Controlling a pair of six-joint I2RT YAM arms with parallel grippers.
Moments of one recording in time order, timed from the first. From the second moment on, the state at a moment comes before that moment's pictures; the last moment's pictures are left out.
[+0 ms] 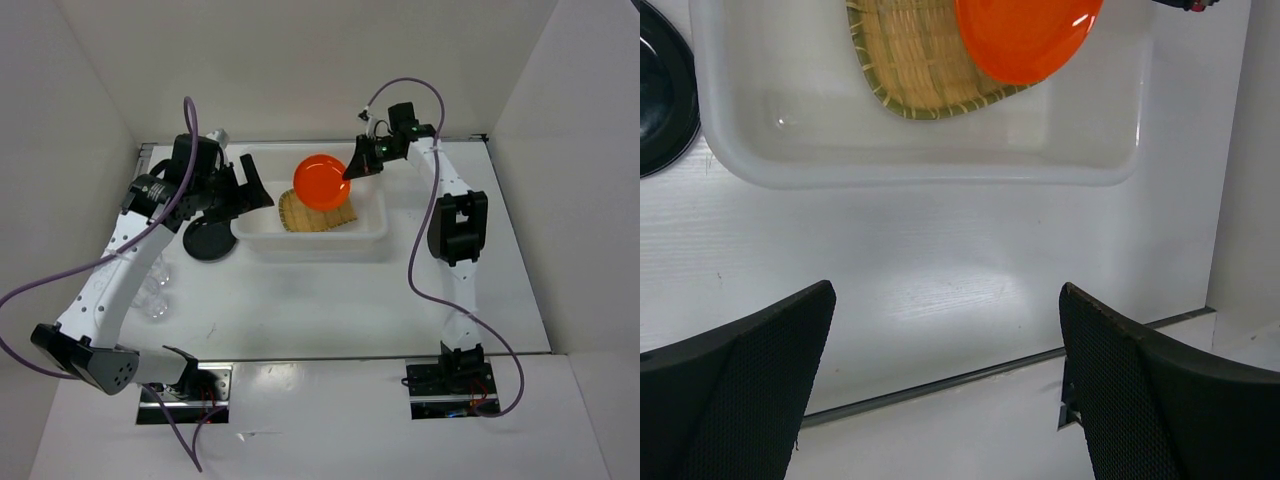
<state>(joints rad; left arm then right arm) -0.38 1.33 1.60 -1.01 0.08 -0.64 0.17 2.33 2.20 -0.81 -0.87 0.02</state>
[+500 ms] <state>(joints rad) -0.38 1.34 1.60 -1.02 0.07 -0.66 0.29 2.51 2.33 -0.81 -0.68 0.01</state>
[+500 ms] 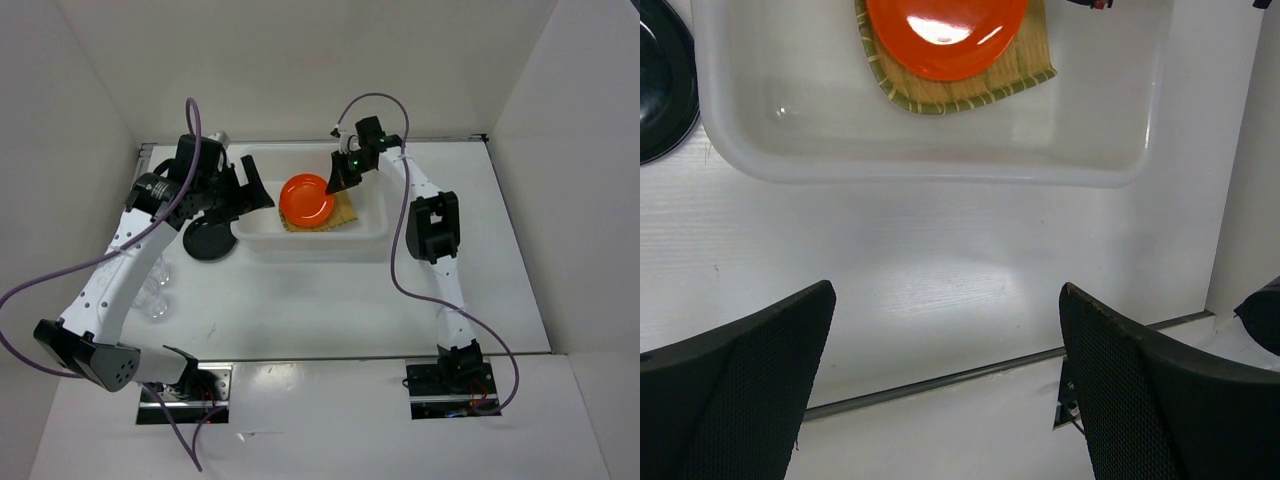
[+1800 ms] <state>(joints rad) 0.17 1.52 1.43 -0.79 0.08 -0.59 0.20 2.03 2.25 -0.85 -0.48 -0.10</state>
